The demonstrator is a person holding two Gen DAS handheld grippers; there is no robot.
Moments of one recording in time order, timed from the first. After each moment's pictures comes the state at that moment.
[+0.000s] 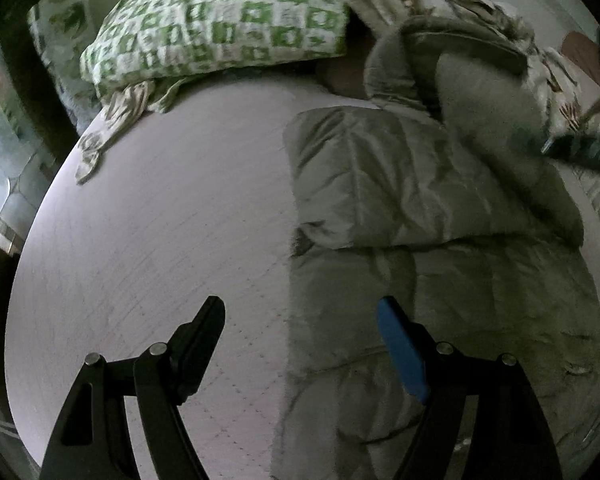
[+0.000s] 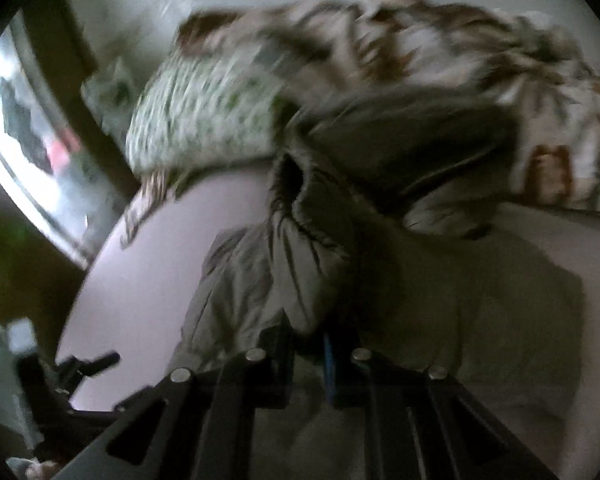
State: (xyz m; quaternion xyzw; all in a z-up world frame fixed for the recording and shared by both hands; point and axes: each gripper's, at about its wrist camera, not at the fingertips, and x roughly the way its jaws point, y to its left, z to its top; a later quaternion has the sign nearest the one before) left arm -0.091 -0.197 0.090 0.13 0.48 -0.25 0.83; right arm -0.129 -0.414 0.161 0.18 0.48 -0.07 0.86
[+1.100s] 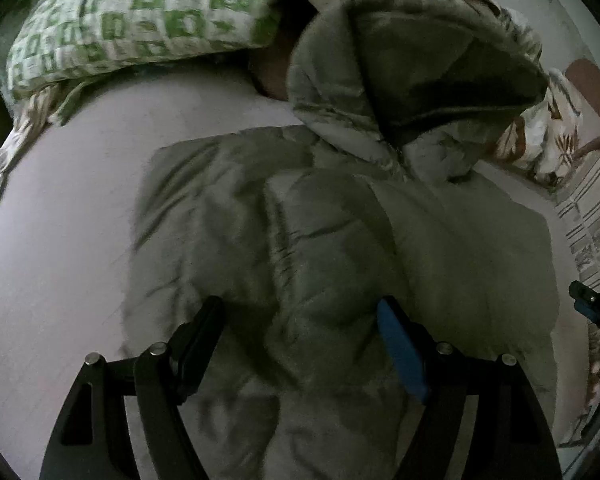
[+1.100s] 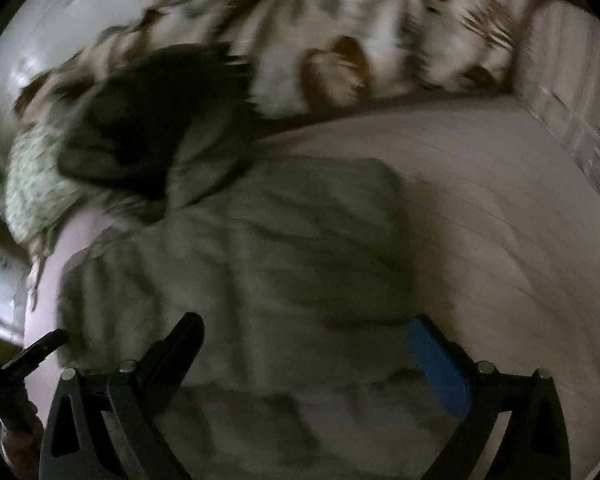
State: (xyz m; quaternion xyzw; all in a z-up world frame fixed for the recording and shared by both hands) left arm -0.040 -0.349 0.069 0.09 0.53 -0.29 0.79; right arm -0.282 -0.629 0.114 0.30 0.48 -0.29 0.78
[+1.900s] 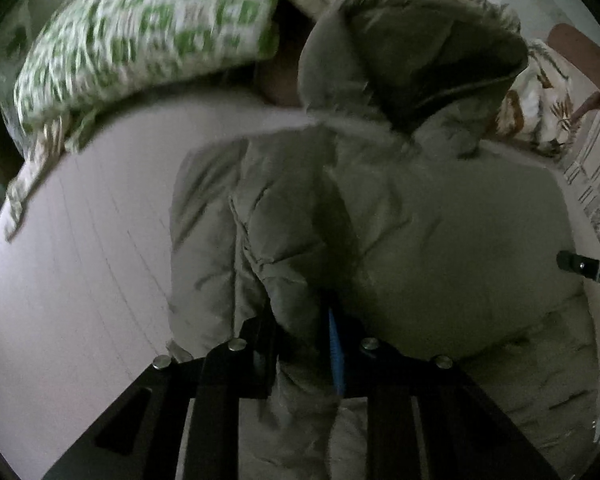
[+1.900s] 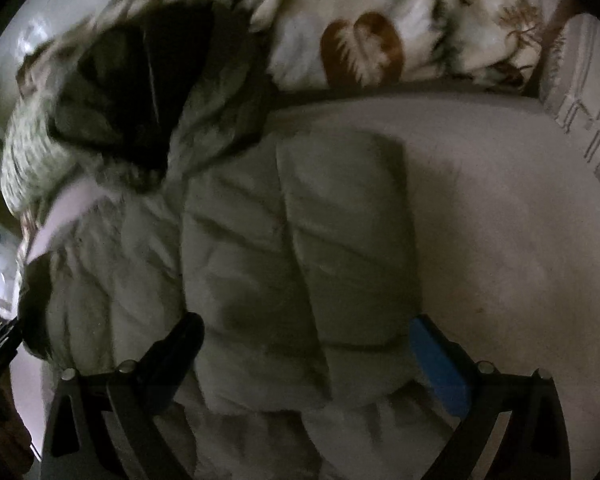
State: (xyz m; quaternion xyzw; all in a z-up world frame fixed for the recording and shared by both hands) left arm -0.047 -0.312 0.061 0.14 0.49 -0.30 0.81; right arm -0.247 -0.594 0.071 0.25 0.53 -0.24 0.77
